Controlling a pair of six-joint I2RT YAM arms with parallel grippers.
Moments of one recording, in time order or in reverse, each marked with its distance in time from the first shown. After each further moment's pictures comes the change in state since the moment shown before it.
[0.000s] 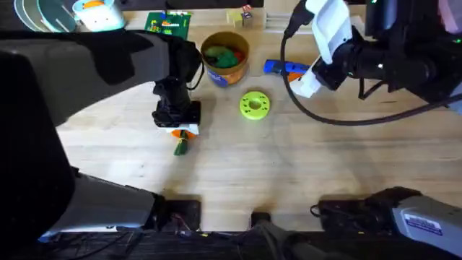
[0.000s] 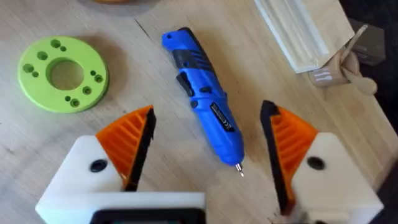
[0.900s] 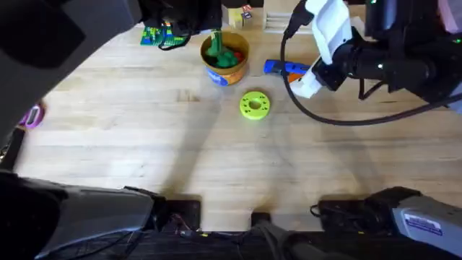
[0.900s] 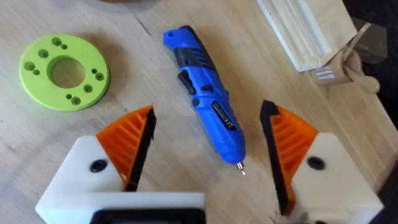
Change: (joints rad) left arm -0.020 -0.095 0.378 0.467 0.187 -0.002; right arm 0.000 0.000 0.000 -0.006 0.000 0.000
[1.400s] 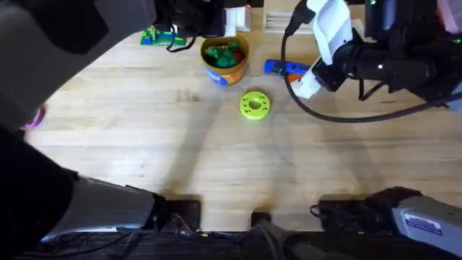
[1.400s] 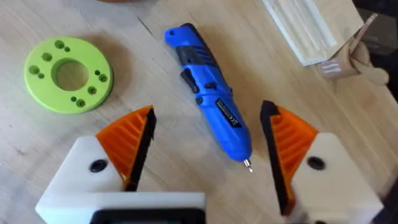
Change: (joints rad) left arm 0.001 0.080 -0.004 0.054 0.021 0.086; right arm 0.000 0.000 0.000 -0.013 0.000 0.032
